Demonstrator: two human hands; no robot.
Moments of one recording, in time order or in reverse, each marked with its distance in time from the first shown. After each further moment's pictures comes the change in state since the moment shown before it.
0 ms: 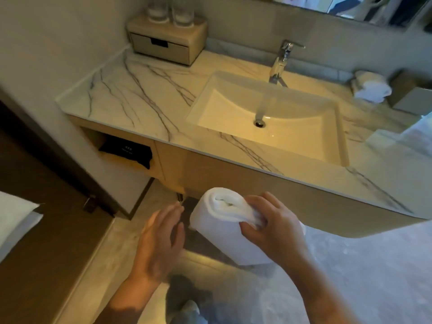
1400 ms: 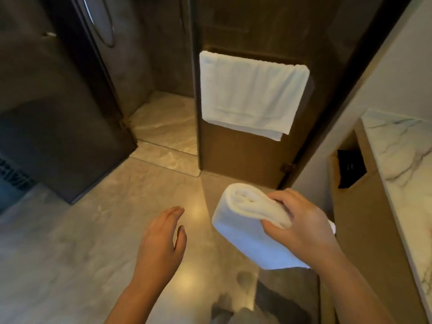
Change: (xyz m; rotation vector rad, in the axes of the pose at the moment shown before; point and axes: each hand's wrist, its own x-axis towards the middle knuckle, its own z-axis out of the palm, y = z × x) left_hand -0.294 0.209 0.125 0.229 1.035 -1.156; right_hand -0.046 -0.019 -0.055 0.312 -0.819 -1.294
